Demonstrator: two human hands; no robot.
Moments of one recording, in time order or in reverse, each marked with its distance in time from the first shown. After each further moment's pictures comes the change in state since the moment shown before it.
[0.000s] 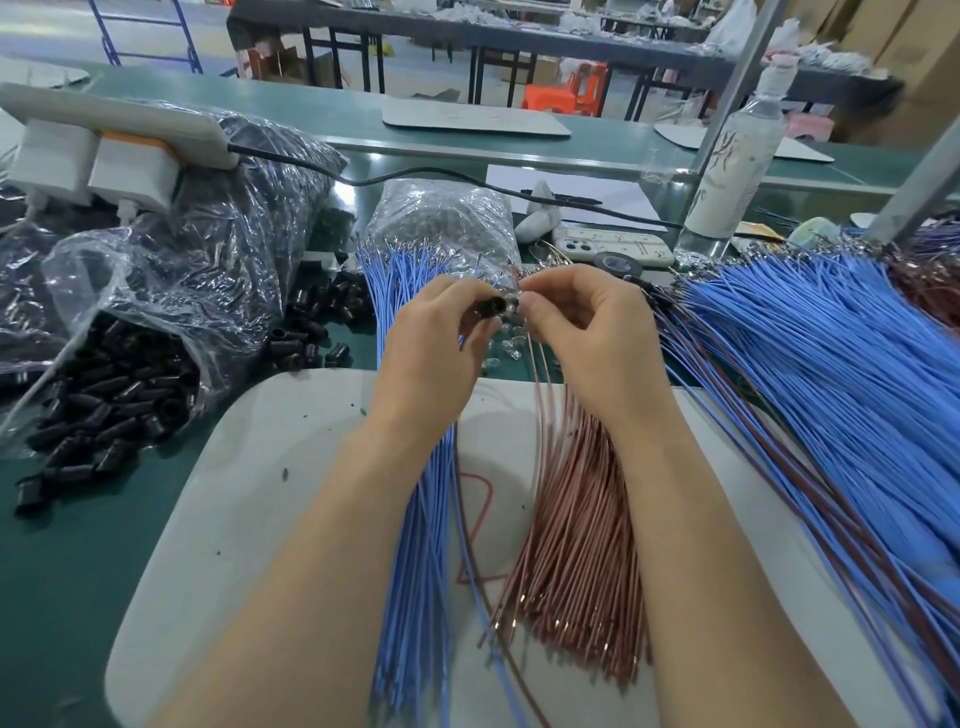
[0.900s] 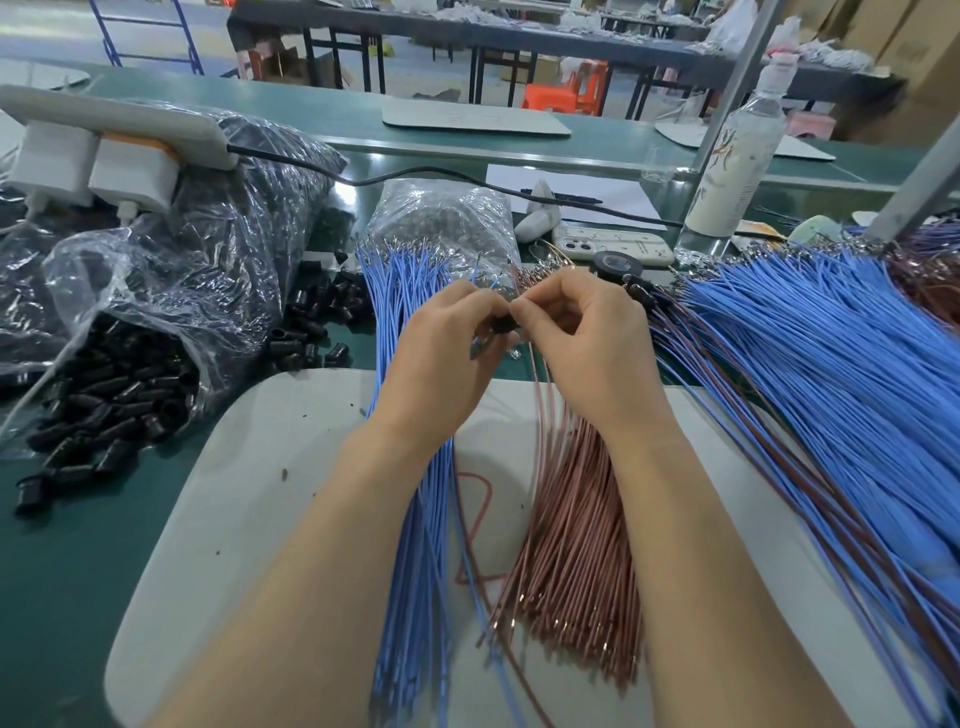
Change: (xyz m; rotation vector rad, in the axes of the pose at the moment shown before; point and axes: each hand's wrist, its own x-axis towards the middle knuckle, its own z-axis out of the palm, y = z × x) left_hand -0.001 0.002 0.002 0.010 -0.067 0.076; right_hand -0.002 0.002 0.003 -0.165 0.019 -0.071
